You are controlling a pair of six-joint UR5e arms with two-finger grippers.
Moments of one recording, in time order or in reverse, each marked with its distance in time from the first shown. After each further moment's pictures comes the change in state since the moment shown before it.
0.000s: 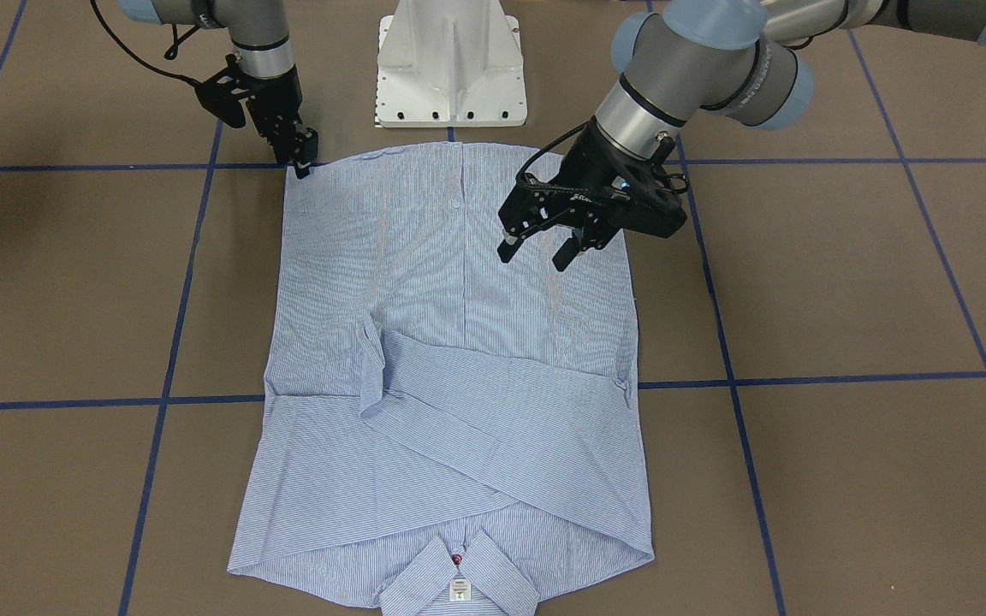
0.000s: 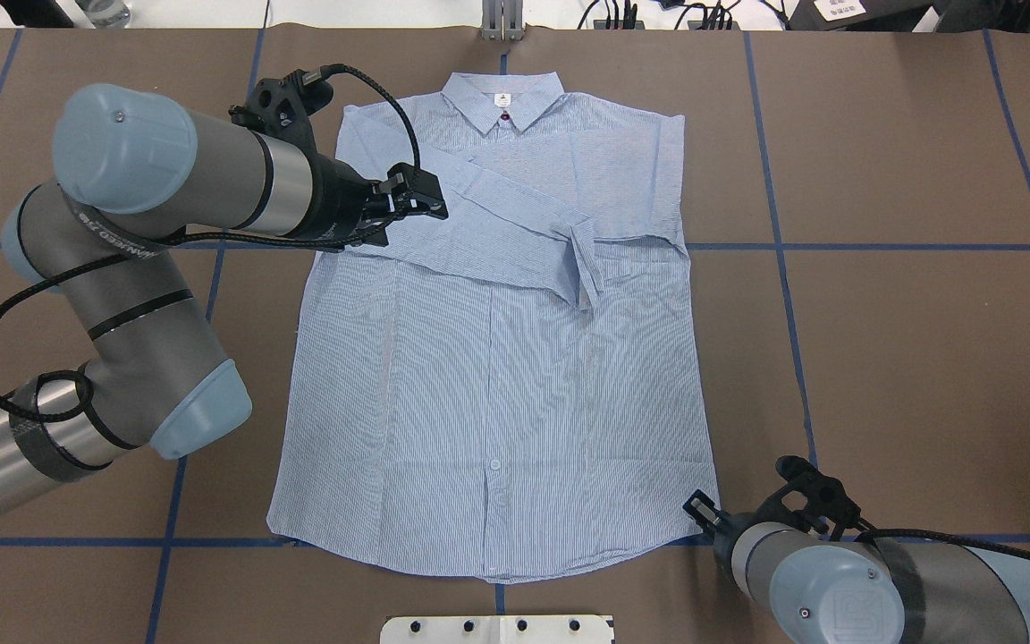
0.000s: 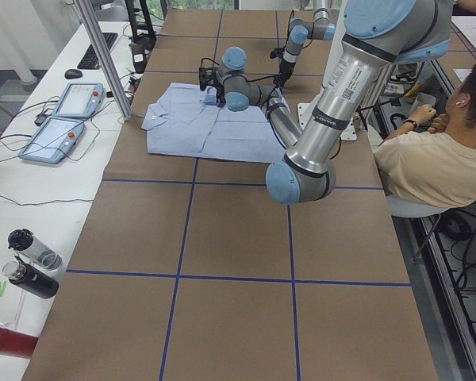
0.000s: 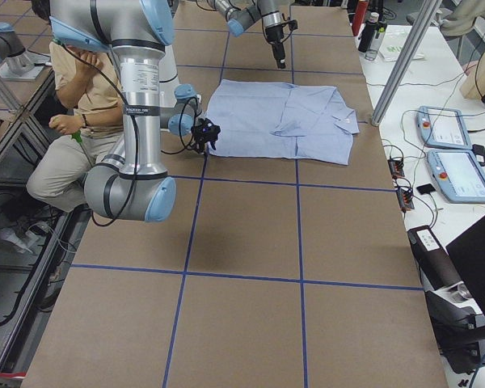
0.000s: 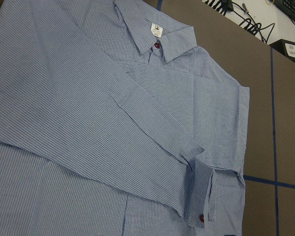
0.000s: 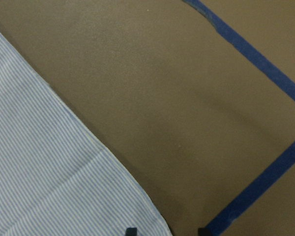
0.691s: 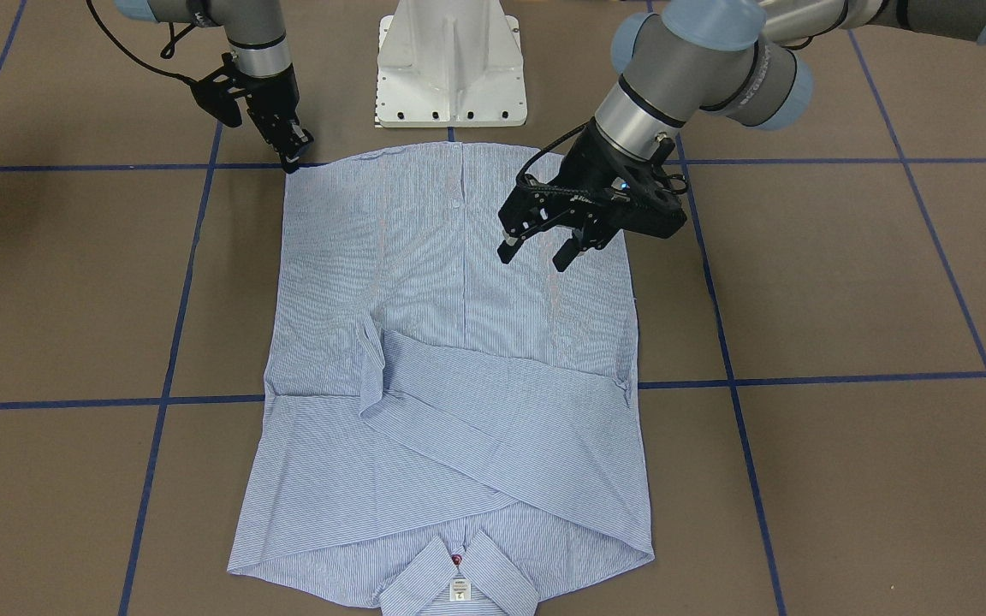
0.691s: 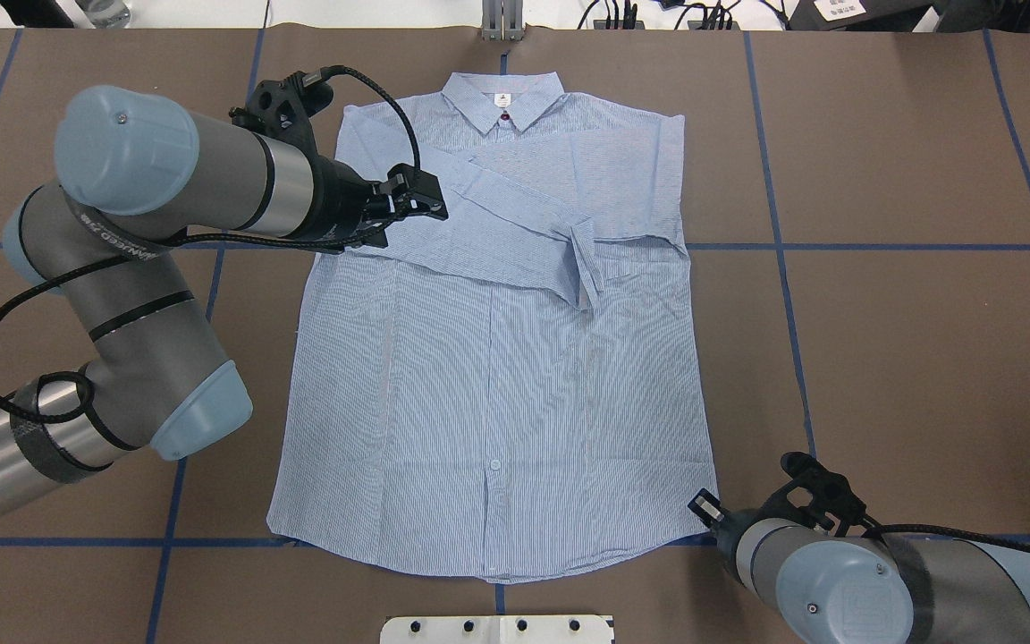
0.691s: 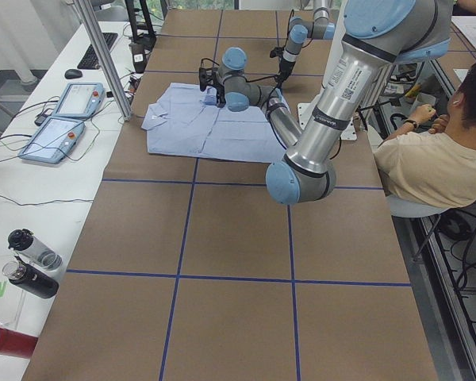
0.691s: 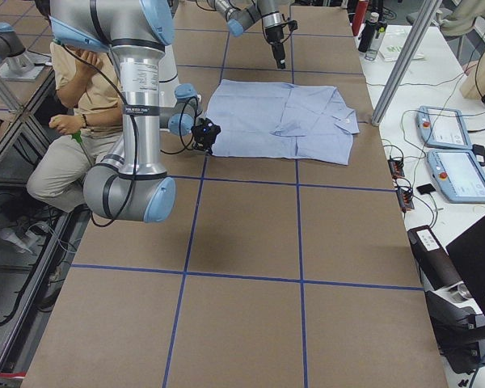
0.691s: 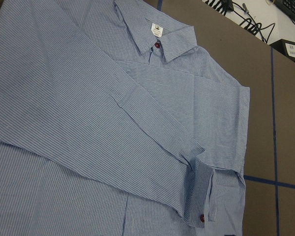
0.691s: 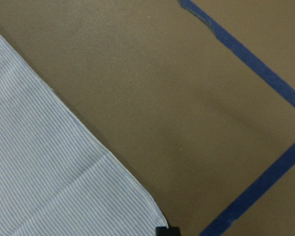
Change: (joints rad) left arm 0.003 0.002 -0.002 0.007 0.004 -0.016; right arm 0.010 -0.006 0.018 -0.001 0.007 -0.001
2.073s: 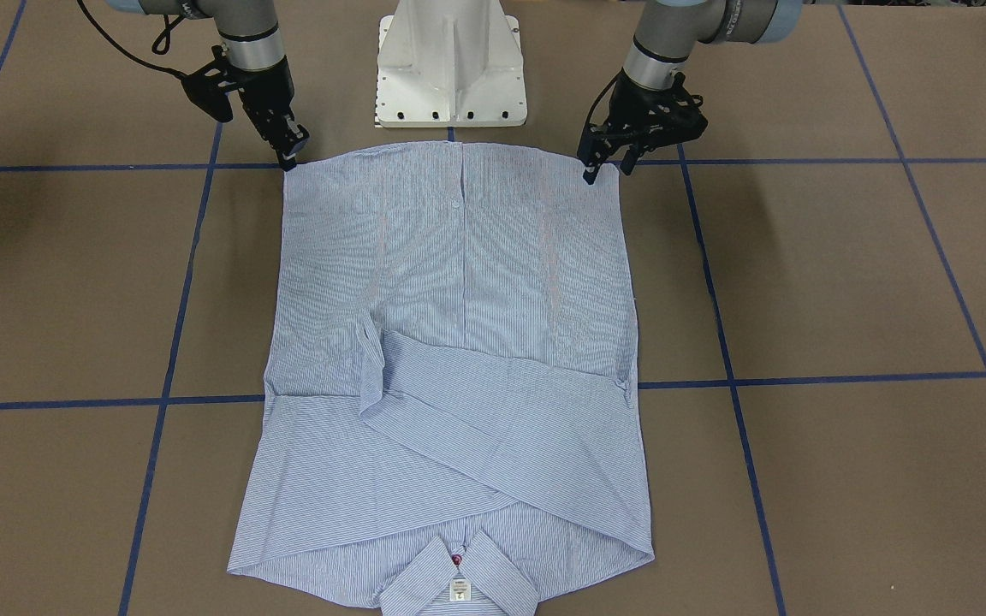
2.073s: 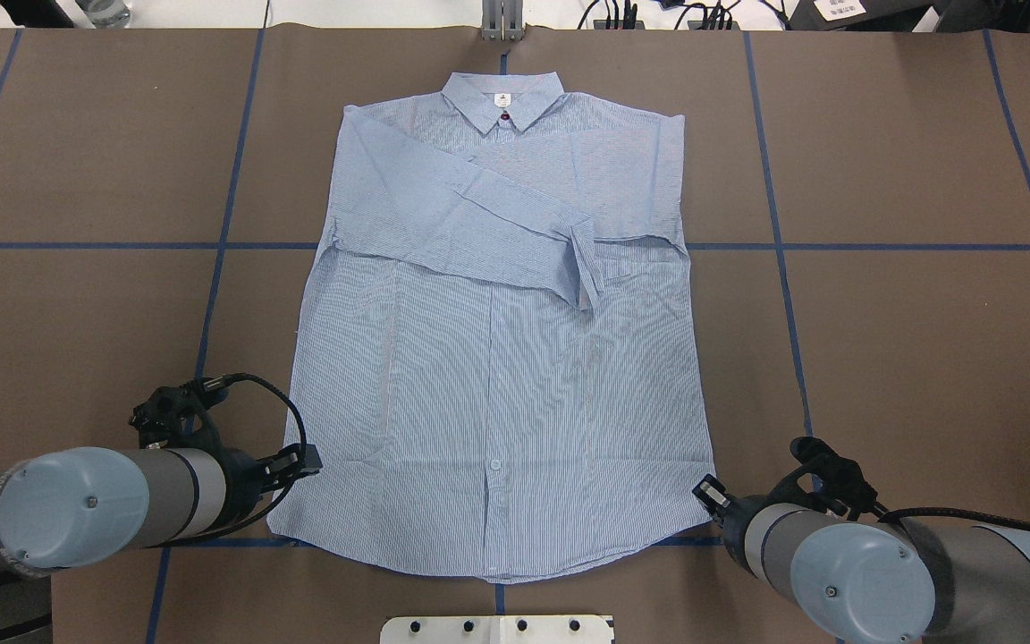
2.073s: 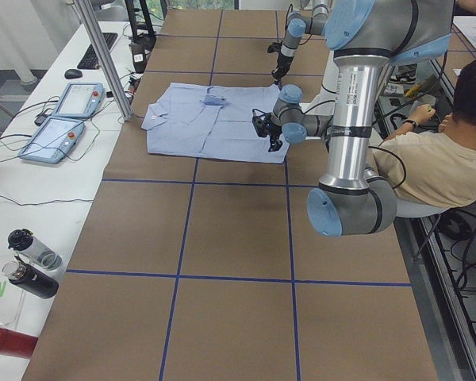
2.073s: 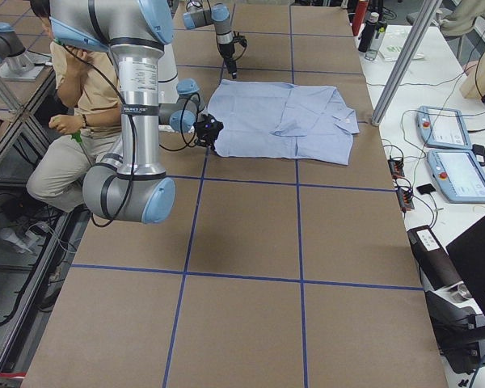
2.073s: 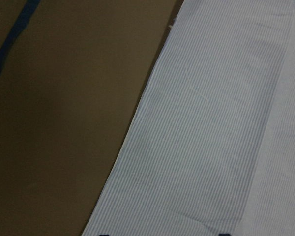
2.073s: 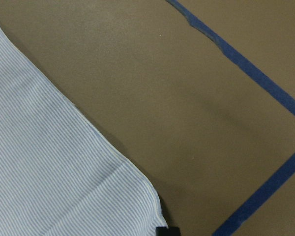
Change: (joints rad) left arm 0.442 0.490 -0.302 0.178 0.327 -0.300; right arm 0.028 -0.007 0.036 -0.008 0.017 -0.002
